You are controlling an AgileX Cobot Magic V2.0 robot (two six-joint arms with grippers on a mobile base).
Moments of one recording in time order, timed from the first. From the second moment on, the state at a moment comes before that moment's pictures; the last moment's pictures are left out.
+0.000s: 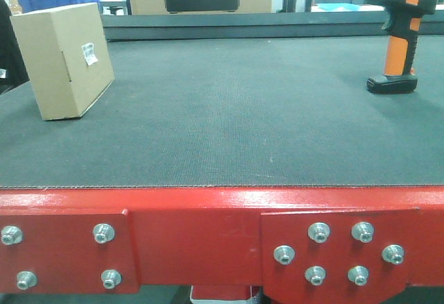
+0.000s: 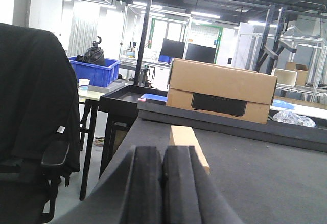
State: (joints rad) left arm 0.08 0.12 -0.35 0.26 0.10 -0.39; right arm -0.06 0.00 0.00 0.02 0.09 0.00
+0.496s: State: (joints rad) left arm 0.08 0.12 -0.35 0.26 0.10 -0.39; right arm -0.06 0.00 0.00 0.03 0.09 -0.01
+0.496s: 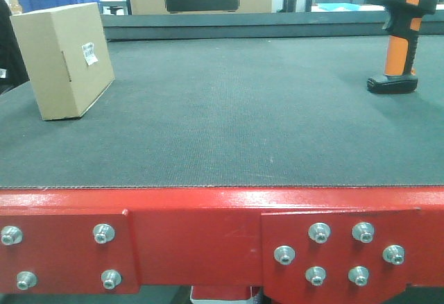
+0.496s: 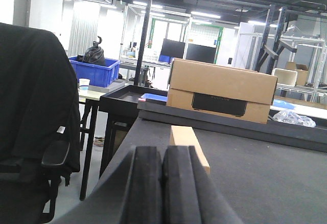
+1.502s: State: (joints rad) left arm 0.00 0.01 0.00 0.05 0.02 -0.04; right arm -0.06 0.00 0.00 0.03 0.09 -0.01
